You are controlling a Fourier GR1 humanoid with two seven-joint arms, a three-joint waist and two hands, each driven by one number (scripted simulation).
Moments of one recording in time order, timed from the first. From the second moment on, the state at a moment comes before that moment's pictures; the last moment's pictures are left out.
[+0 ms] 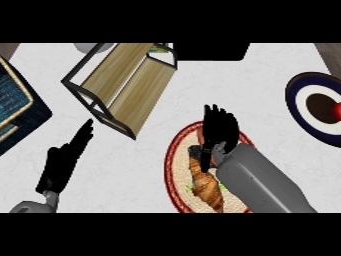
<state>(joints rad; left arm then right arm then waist) -0.04 0.34 -0.23 -1.35 0.12 0.07 0.03 -0.61 -0.17 0.63 -1.23 0.58 0.22 1.07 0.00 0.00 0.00</state>
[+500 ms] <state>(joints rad) -0.04 0.30 -0.20 -1.32 0.08 0.05 0.01 -0.57 -0.12 0.58 -1.16 0.68 0.25 1.03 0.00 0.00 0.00</state>
